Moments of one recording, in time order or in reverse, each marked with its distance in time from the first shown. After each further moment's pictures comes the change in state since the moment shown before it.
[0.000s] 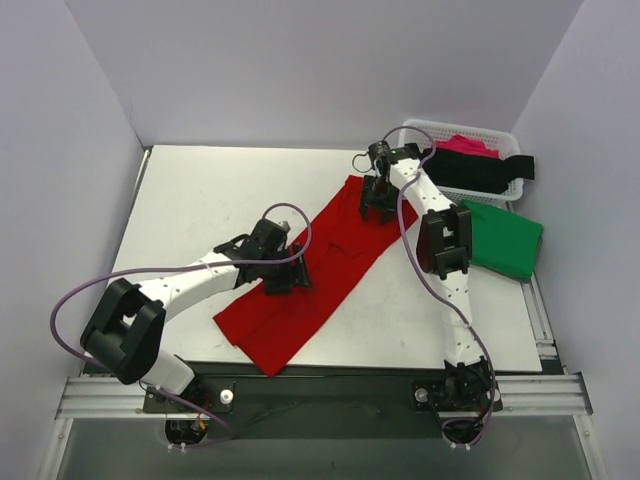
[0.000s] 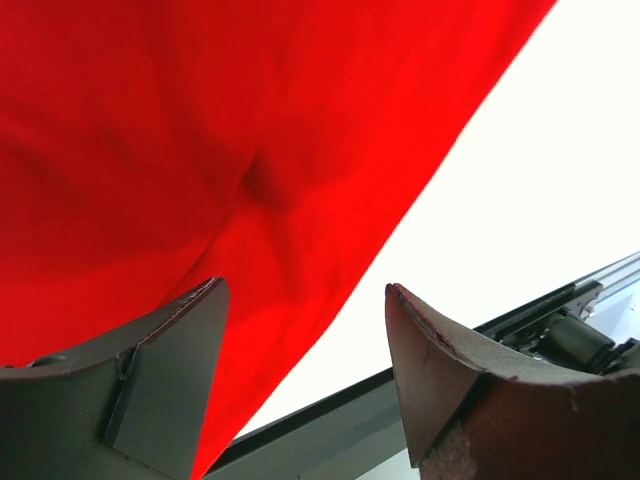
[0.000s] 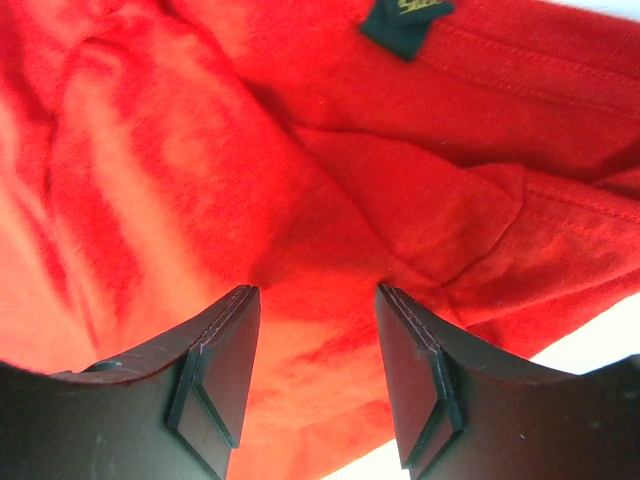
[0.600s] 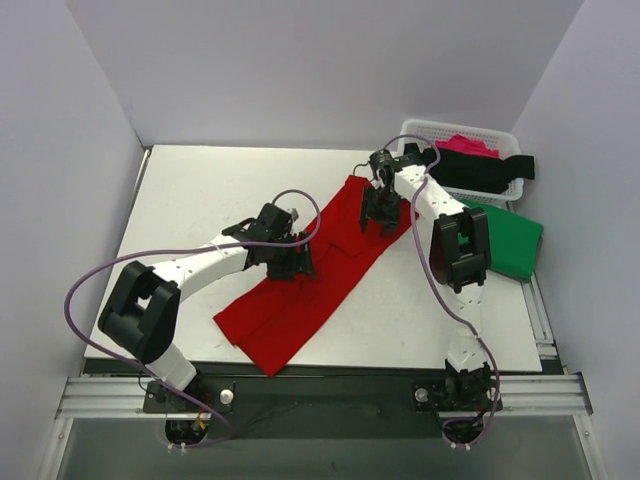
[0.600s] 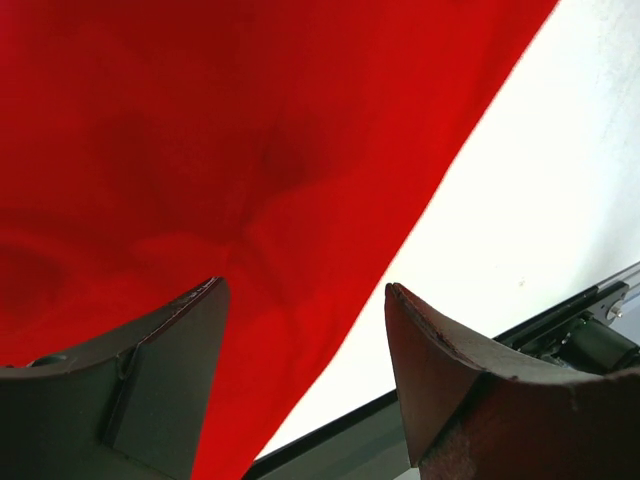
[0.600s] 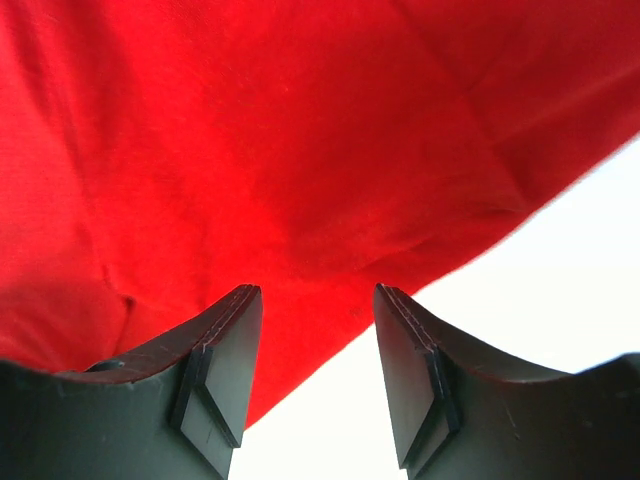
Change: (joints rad) left arm 0.023 0.128 0.163 -0.048 0.019 0.126; right arm 0.026 -0.286 -0.356 0.060 -0.063 0.010
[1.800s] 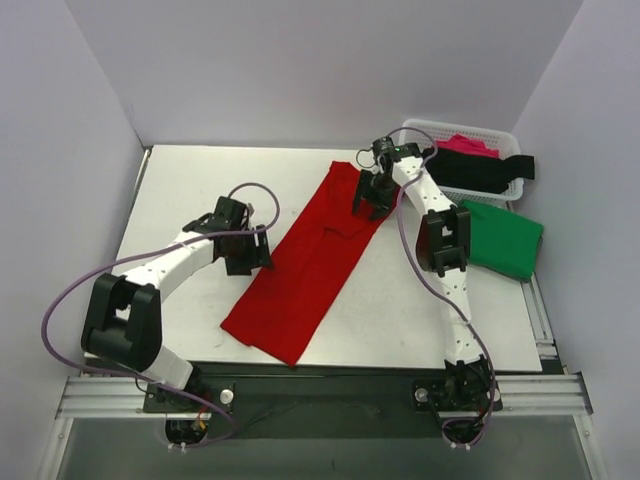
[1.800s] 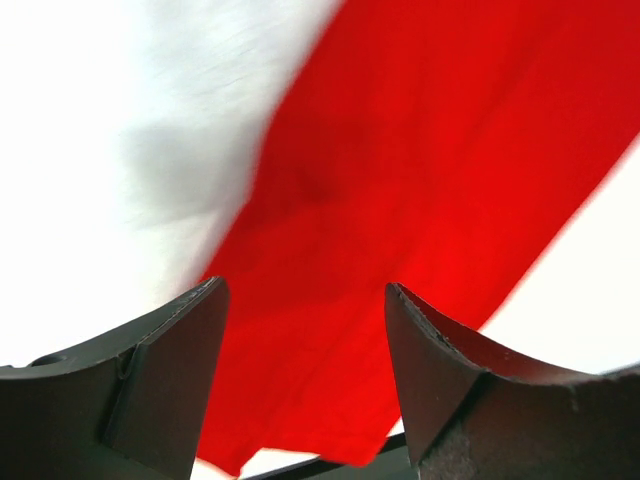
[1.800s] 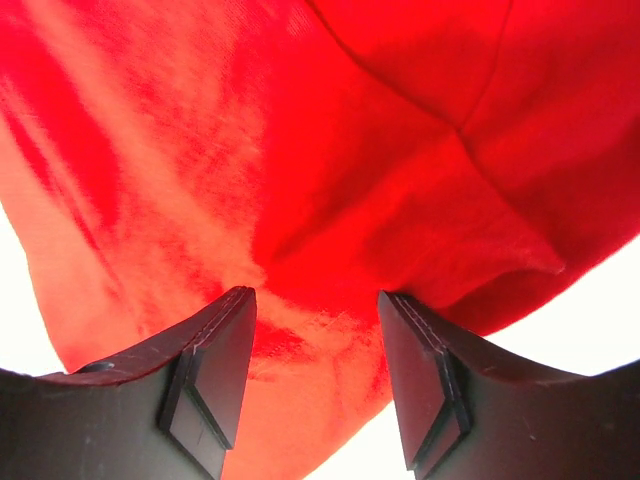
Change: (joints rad) left arm 0.267 -0.075 -0.042 -0.109 -0.024 0.161; right arm -0.046 0.358 0.470 -0.076 -0.142 0.050
